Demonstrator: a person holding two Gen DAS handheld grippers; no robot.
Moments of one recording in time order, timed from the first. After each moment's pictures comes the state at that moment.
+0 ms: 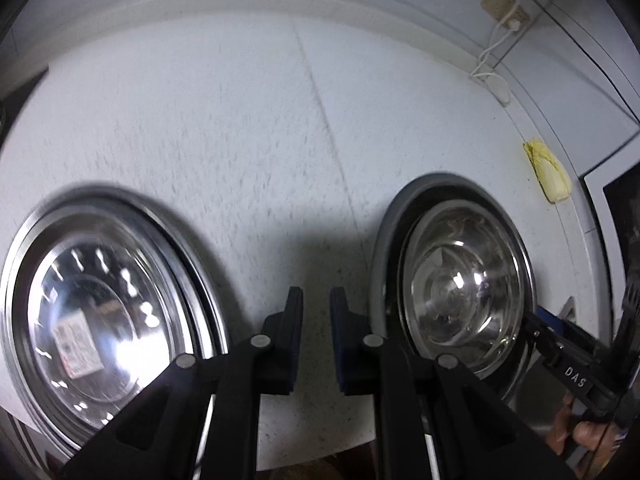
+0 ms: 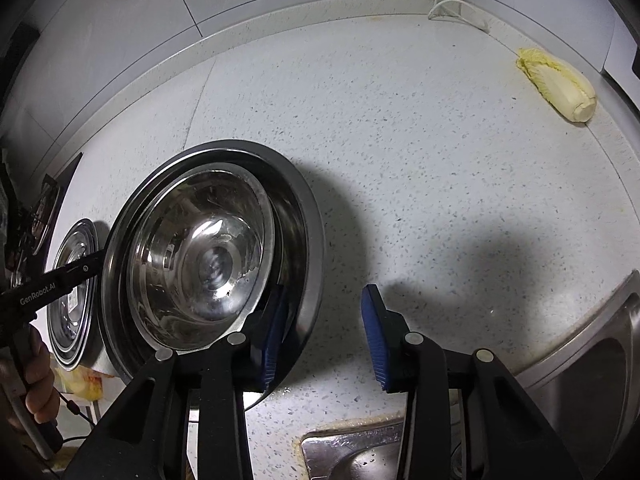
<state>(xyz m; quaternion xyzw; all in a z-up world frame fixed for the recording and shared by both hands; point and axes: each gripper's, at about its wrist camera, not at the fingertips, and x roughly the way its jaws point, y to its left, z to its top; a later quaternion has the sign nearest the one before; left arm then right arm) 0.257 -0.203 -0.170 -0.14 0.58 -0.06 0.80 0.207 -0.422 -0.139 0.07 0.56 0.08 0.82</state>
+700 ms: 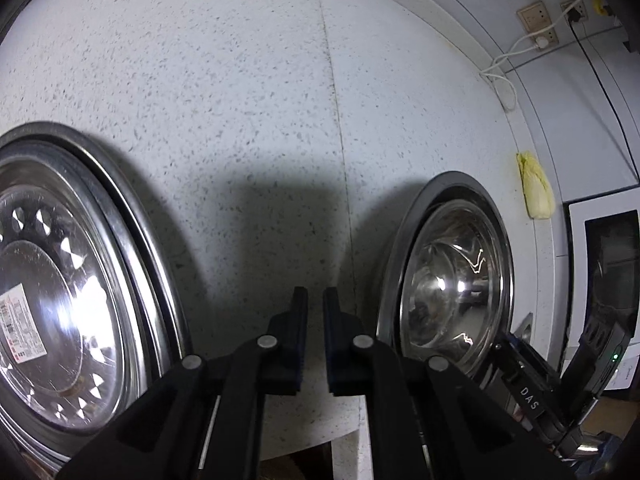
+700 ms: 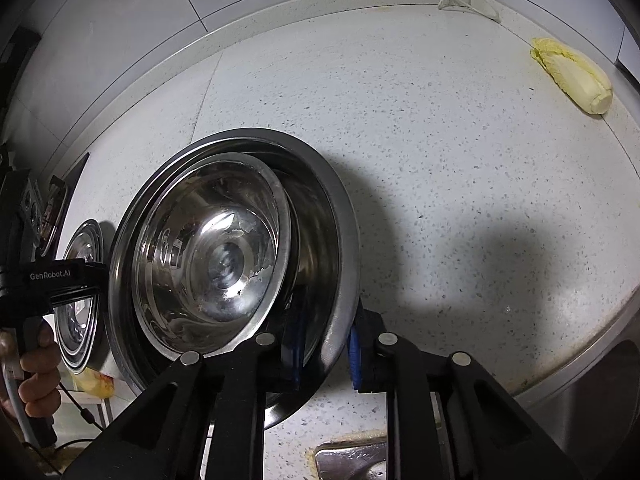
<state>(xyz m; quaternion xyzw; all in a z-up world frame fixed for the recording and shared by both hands) 0.283 -0.193 -0.196 -0.23 0.63 -0.09 0.74 0.214 -0.413 -0.146 0.08 0.57 0.10 0.81</state>
